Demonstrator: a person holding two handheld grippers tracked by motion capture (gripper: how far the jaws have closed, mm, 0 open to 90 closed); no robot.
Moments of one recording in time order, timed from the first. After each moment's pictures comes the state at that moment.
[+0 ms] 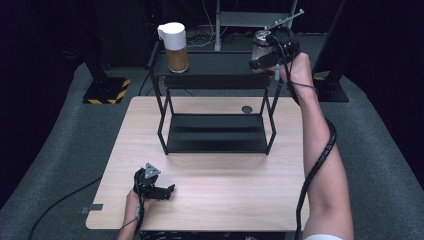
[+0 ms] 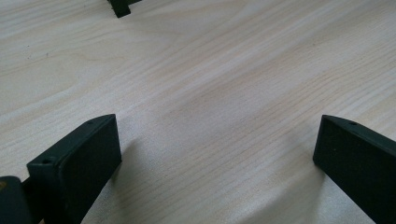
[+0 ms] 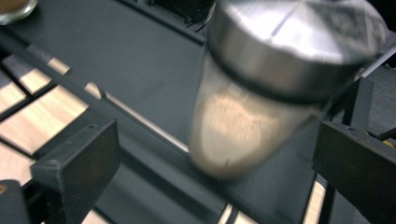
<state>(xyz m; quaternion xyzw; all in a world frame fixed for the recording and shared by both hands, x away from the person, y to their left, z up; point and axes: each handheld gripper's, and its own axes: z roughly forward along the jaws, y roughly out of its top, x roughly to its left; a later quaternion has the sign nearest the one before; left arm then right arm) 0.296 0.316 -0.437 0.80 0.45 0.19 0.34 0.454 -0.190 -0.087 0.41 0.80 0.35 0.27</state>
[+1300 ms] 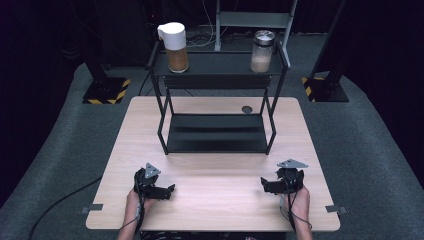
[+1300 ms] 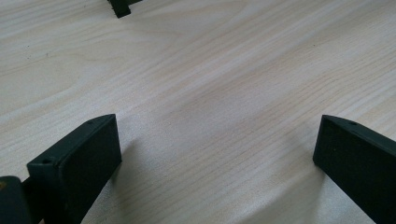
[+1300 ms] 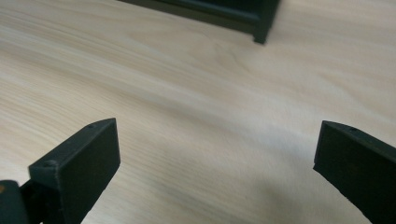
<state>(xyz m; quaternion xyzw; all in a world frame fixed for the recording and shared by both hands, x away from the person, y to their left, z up) 0.295 0.315 -0.437 0.80 0.46 0.19 0.34 0.284 -0.243 -0.412 0.52 0.75 0.34 0.22</state>
